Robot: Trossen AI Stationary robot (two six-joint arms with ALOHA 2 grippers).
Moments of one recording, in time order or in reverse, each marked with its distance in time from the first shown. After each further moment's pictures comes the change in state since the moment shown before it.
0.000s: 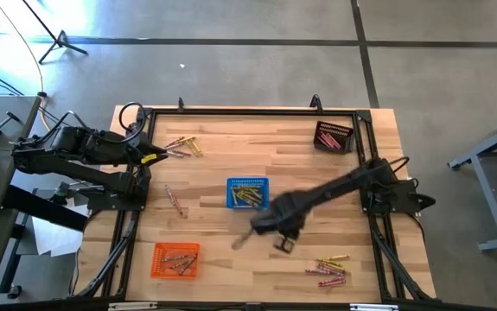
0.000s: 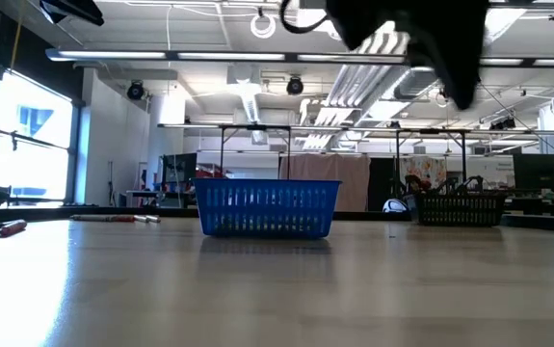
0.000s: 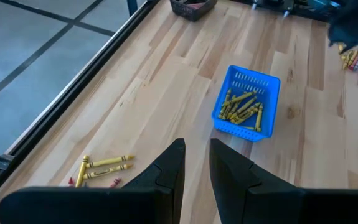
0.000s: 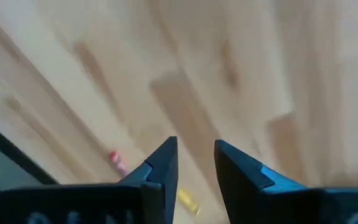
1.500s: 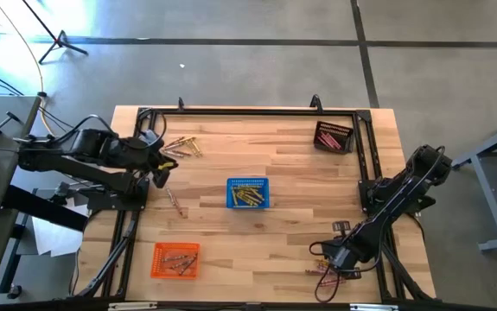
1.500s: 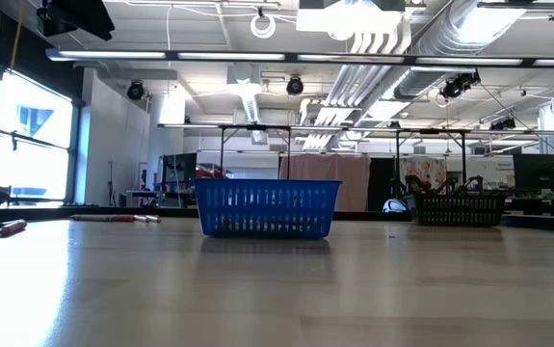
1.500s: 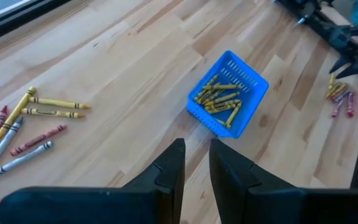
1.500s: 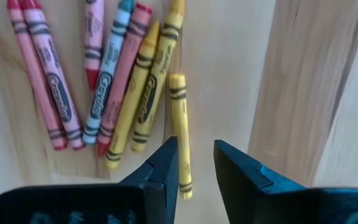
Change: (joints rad) left arm 0.000 0.140 0.000 0.008 0.085 -0.436; right arm 0.532 -0.453 -0.953 0.755 0.075 0.030
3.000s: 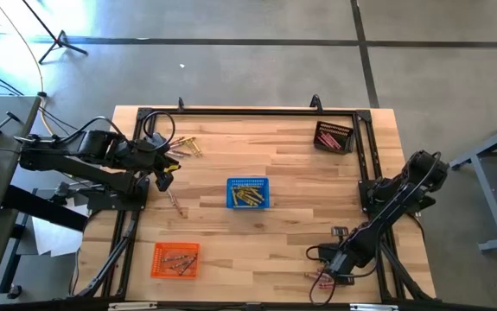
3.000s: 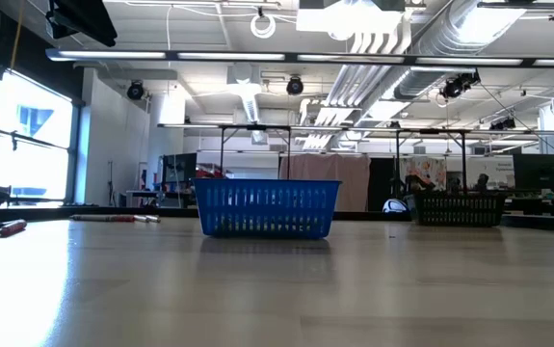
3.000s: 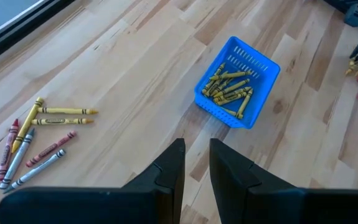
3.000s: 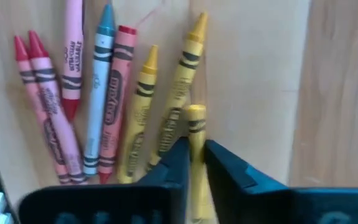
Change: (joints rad) left arm 0.000 0.046 0.000 -0.002 0.000 0.107; right arm -0.002 0.104 0.005 0.094 0.018 0.118
